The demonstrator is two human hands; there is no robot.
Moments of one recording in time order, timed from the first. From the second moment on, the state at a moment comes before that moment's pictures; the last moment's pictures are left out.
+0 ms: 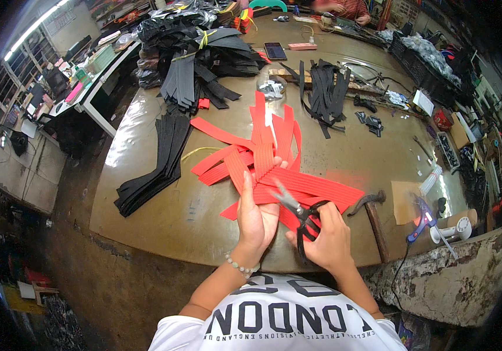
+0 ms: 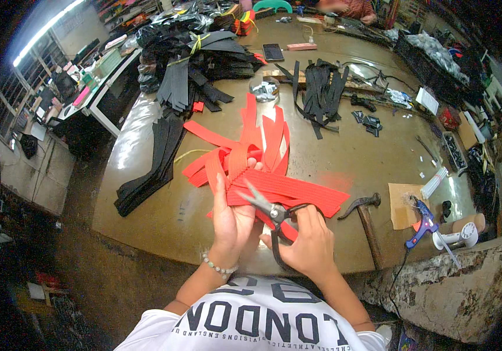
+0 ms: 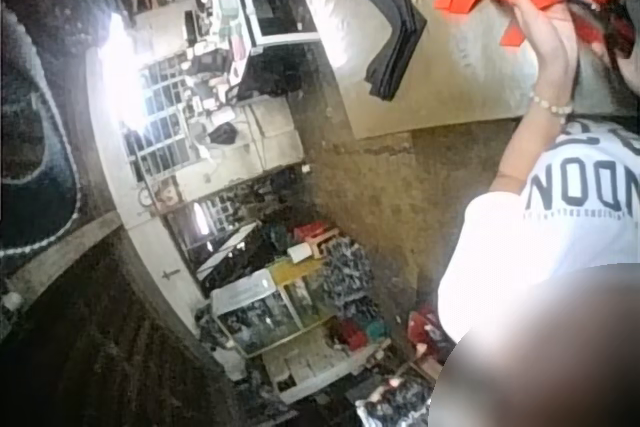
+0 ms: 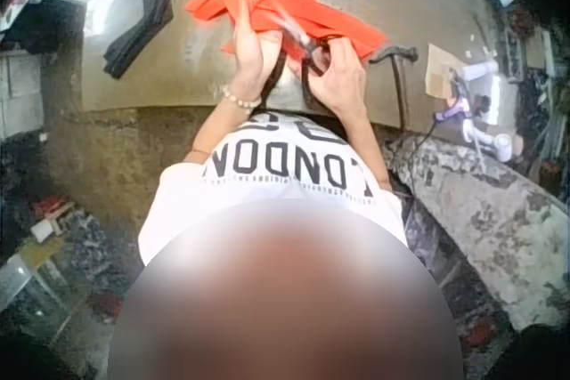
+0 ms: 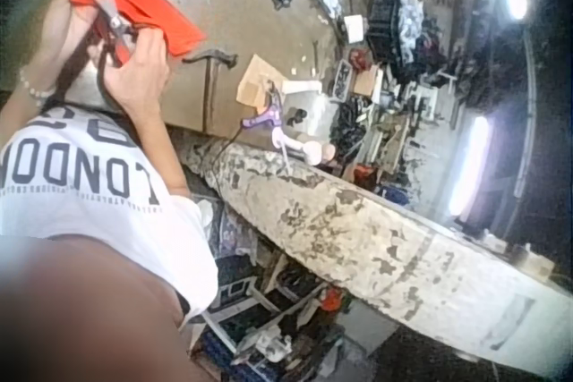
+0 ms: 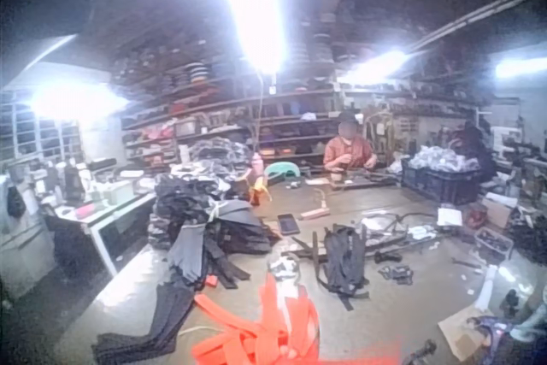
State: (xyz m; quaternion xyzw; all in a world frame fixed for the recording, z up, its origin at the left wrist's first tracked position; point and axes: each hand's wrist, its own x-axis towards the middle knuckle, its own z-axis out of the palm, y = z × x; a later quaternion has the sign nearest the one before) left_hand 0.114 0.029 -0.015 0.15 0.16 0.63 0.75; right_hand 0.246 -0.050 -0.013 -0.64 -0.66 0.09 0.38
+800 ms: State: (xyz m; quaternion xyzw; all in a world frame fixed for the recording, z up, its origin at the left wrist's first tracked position) left_hand 0.108 0.019 -0.019 0.38 0.23 0.49 0.75; right_hand 0.231 -0.051 -0.013 -0.67 -0.66 0.10 0.32
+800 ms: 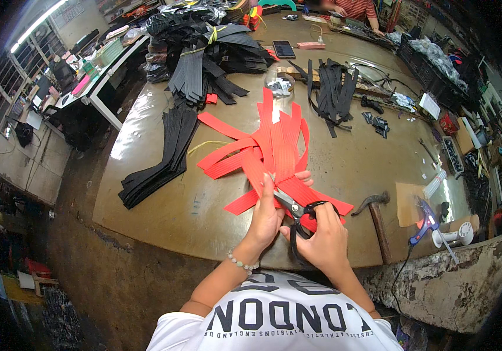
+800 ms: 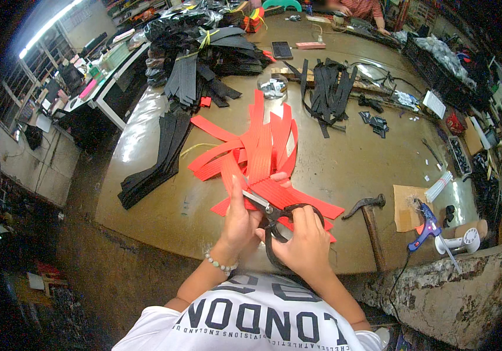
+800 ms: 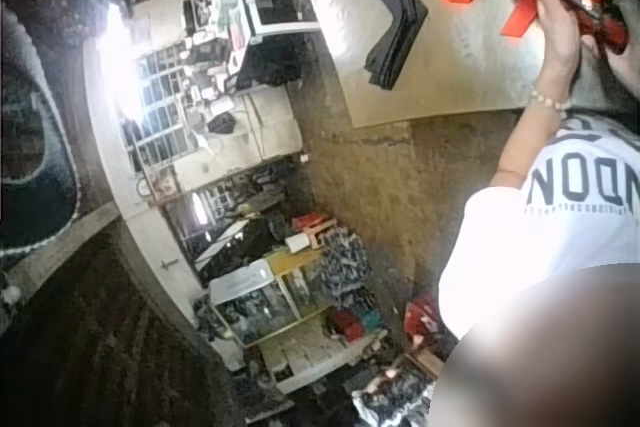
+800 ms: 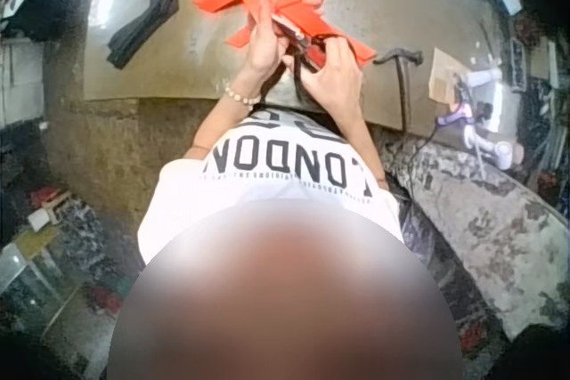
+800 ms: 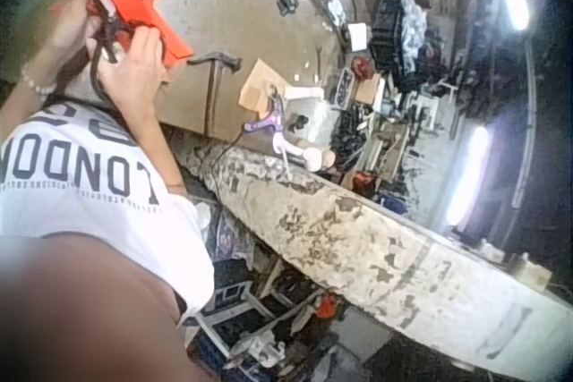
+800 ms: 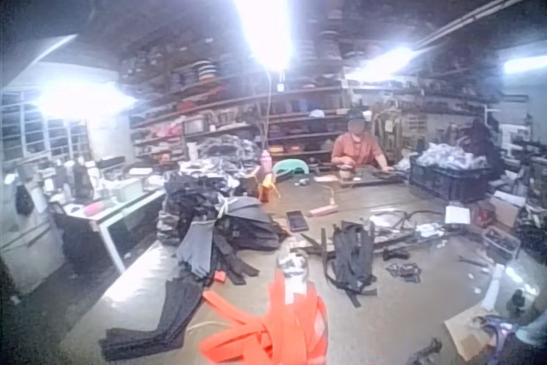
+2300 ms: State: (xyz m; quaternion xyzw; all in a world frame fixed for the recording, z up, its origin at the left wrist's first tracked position) left_hand 0.077 0.087 -0.073 0.69 0.54 0.32 0.35; right_hand 0.263 -0.066 -0.055 -0.65 -0.59 0.25 0.42
